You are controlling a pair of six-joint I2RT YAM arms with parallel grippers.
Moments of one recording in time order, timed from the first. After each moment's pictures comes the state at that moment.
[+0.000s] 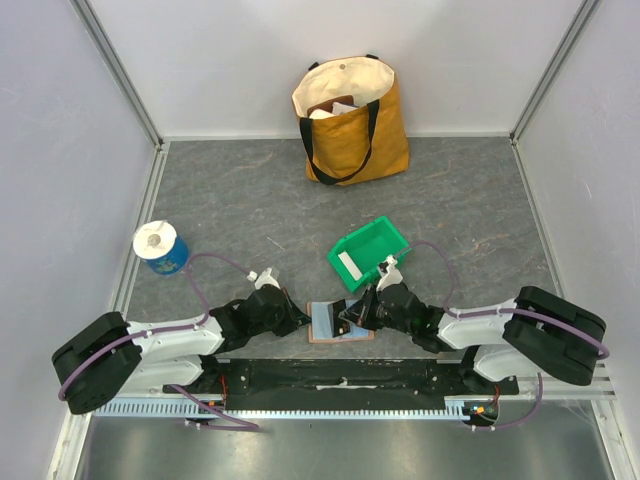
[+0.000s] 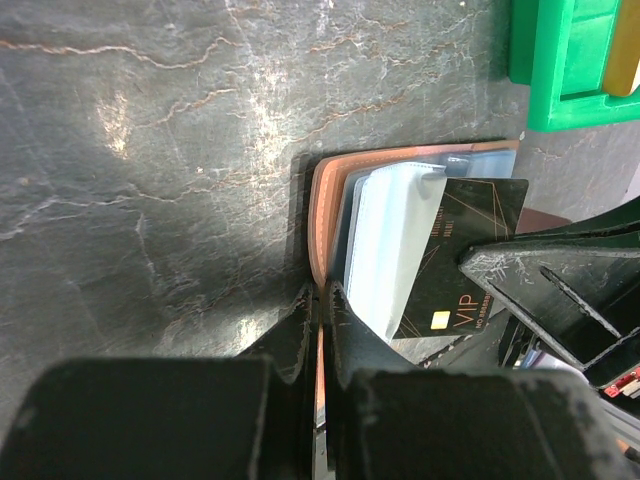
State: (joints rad) left arm -0.94 1.11 0.21 0.14 -0.07 -1.25; right arm 1.01 1.36 0.23 0.60 0.05 1.12
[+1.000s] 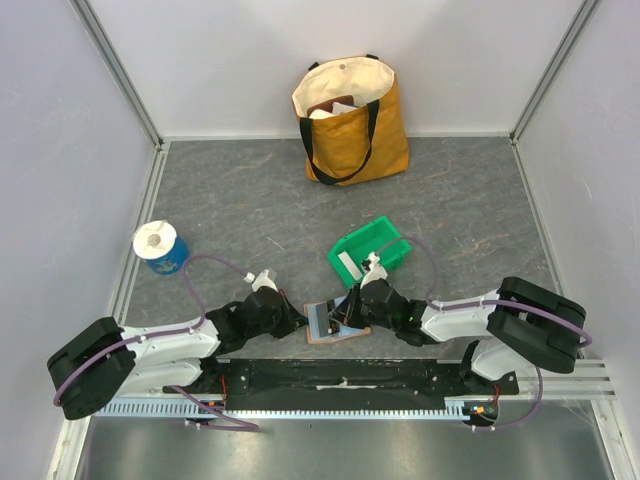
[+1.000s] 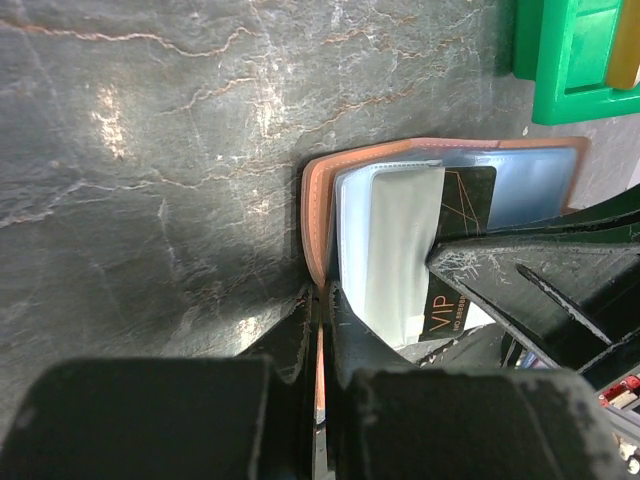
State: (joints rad) left arm -0.94 1.06 0.18 0.13 -0.07 -1.25; right arm 1.06 1.45 0.37 0.49 0.07 1.11
